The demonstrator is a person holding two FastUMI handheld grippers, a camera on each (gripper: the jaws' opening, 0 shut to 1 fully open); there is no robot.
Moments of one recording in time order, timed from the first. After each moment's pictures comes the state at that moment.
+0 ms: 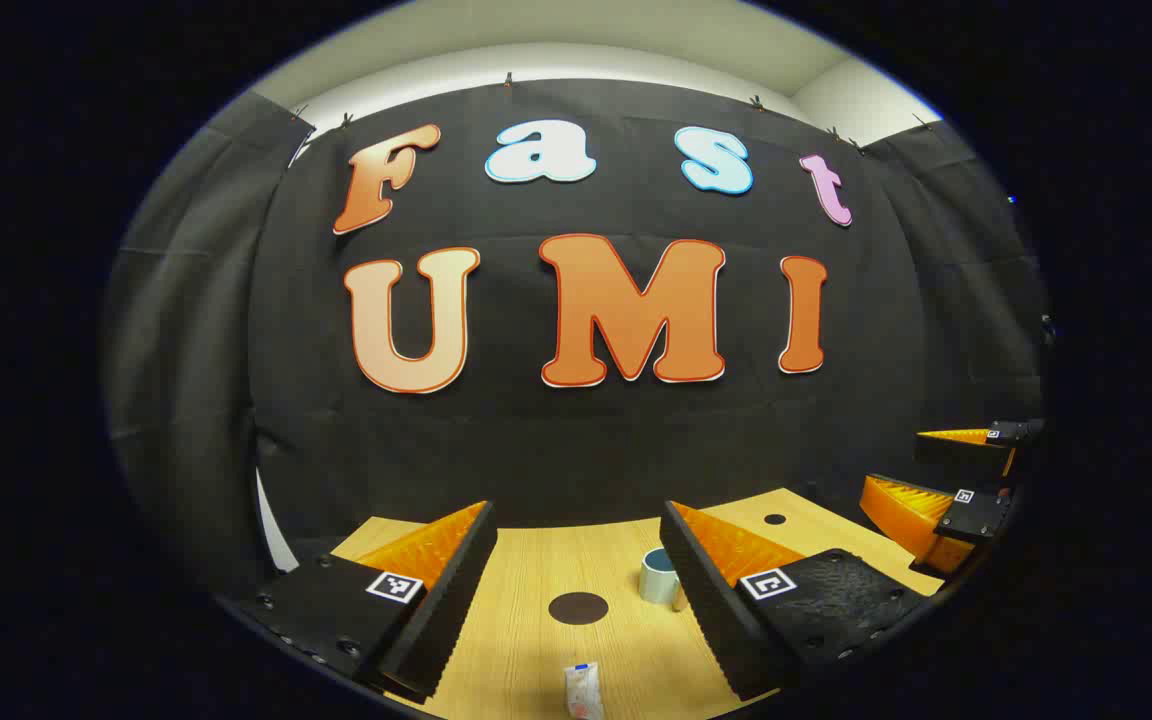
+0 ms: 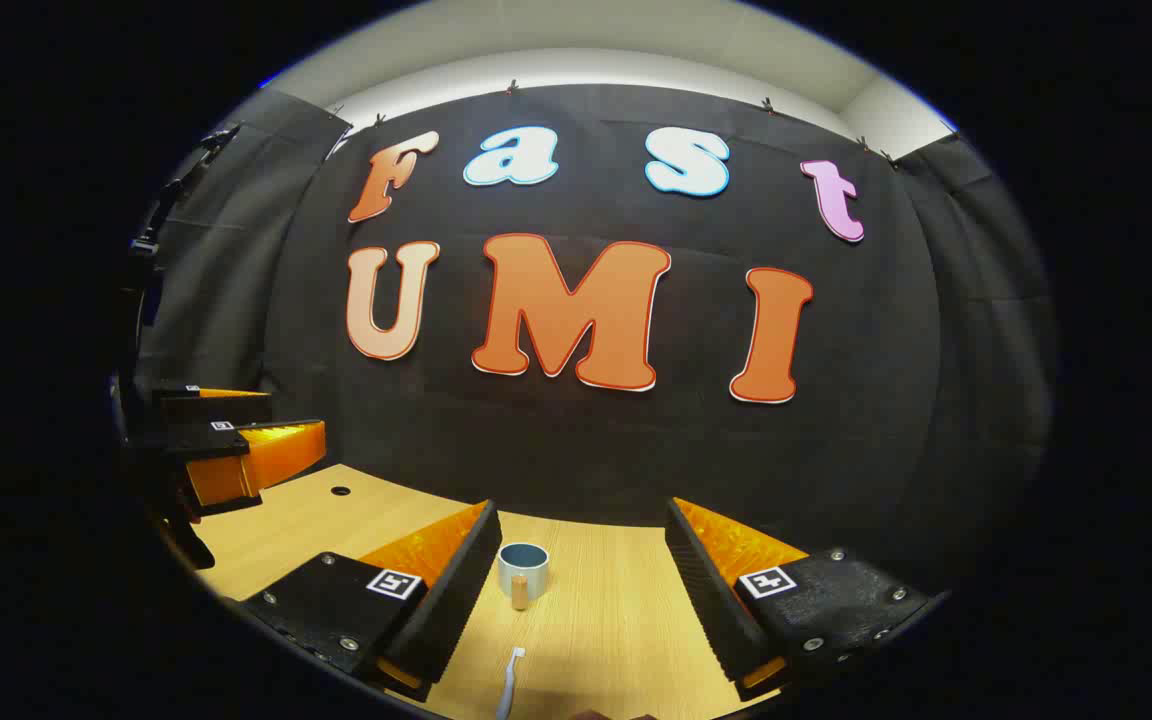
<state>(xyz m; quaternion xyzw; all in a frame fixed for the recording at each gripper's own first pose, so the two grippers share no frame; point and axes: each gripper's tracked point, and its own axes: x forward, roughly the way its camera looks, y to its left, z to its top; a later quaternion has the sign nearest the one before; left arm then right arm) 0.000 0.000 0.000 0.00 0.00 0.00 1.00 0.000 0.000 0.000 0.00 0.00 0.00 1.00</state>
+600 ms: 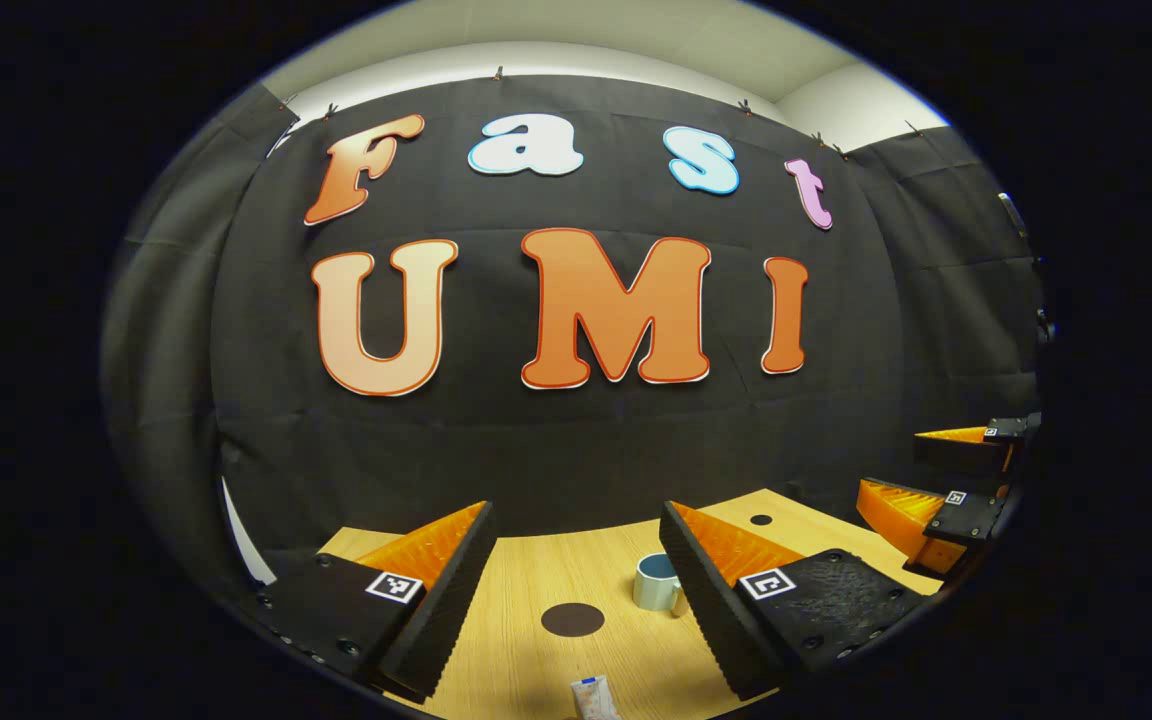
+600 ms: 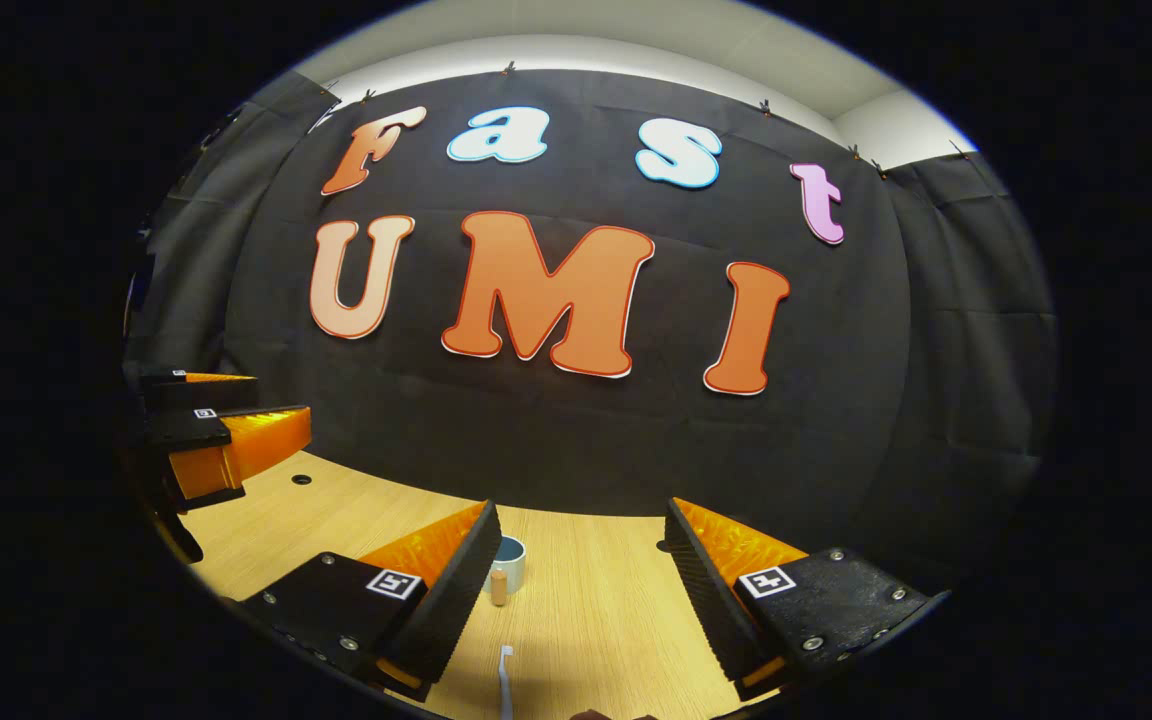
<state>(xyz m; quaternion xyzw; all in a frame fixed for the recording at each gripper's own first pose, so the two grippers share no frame) 0.025 0.012 -0.001 0.00 -0.01 -0.03 1.00 0.007 0.005 -0.005 -0.02 0.02 -0.04 1.00</state>
